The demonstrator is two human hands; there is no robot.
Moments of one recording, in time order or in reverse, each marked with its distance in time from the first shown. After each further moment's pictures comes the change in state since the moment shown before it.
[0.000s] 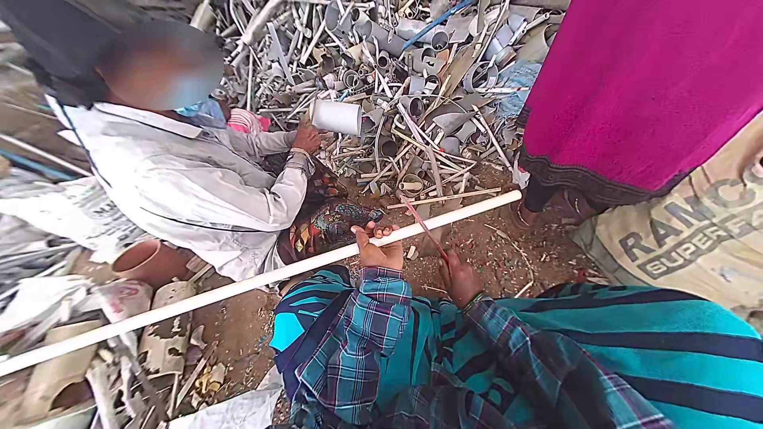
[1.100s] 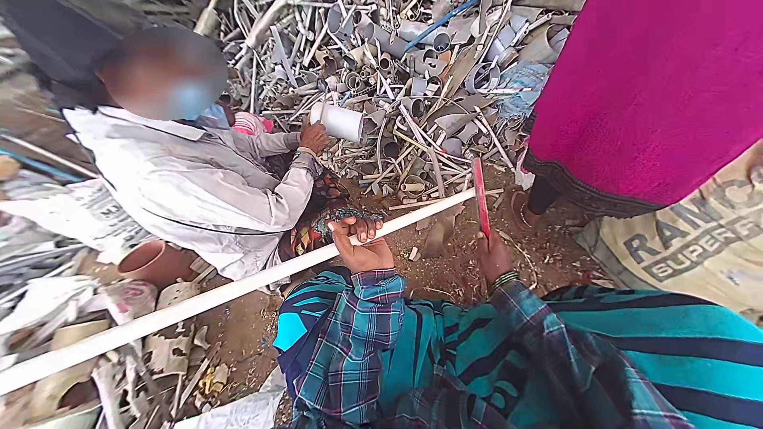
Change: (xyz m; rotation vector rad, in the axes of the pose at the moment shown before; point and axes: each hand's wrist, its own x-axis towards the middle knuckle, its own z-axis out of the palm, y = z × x) left_hand 0.019 0.012 -0.008 -0.057 -0.493 0.447; right_hand 0.040 0.047 -0.034 0.149 -0.057 0.491
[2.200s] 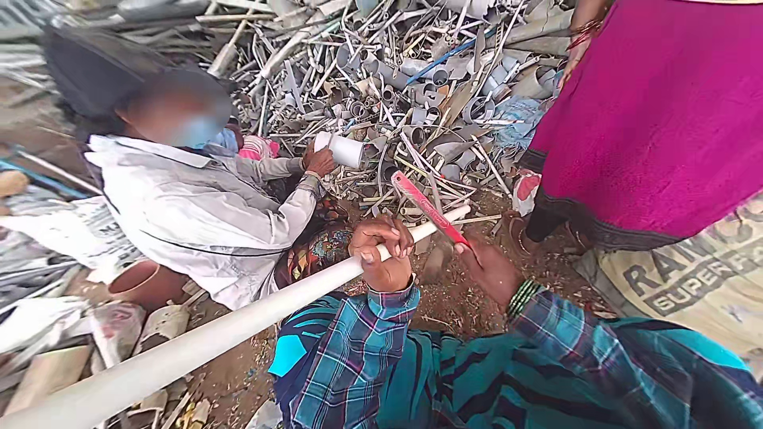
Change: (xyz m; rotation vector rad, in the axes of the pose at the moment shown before) left_hand 0.004 -0.002 0.054 -0.102 -0.813 0.277; right_hand -0.019 -0.102 -0.076 -0.210 -0.283 -0.366
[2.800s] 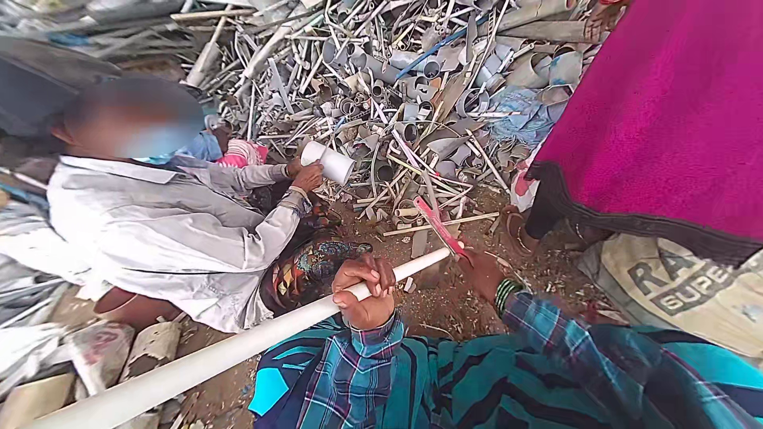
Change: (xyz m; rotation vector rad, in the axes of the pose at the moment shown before) left_hand -0.036 -0.009 -0.031 -0.003 0.000 -0.131; right_hand 0.049 0.058 0.022 0.122 -0.258 0.340
